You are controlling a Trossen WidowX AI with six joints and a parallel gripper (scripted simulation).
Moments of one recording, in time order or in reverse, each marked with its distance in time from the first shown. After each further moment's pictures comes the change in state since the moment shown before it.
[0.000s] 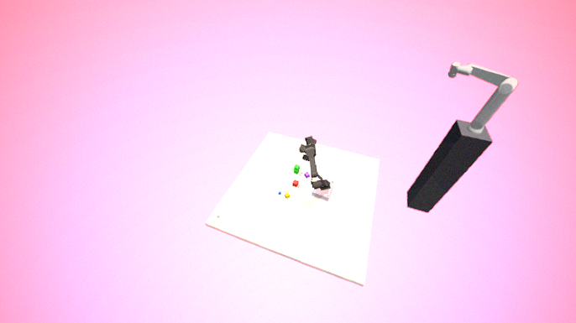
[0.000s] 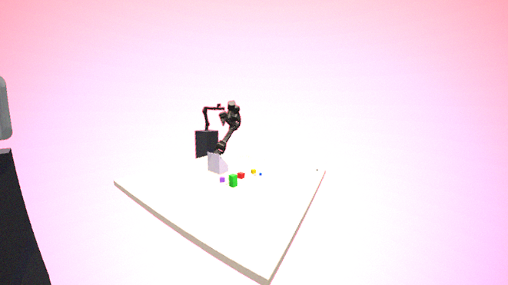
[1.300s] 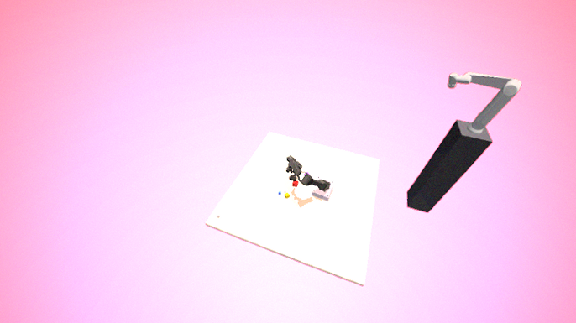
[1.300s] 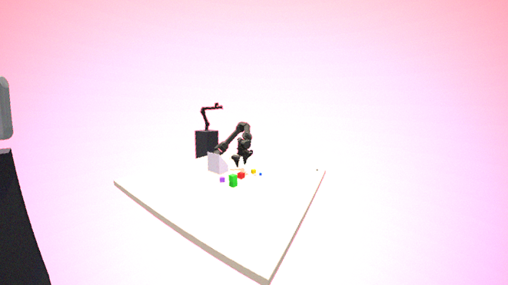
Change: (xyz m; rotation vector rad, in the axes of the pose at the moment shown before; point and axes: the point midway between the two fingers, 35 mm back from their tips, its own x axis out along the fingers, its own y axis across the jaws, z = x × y) arm 0.155 0.257 0.001 0.097 0.350 0.735
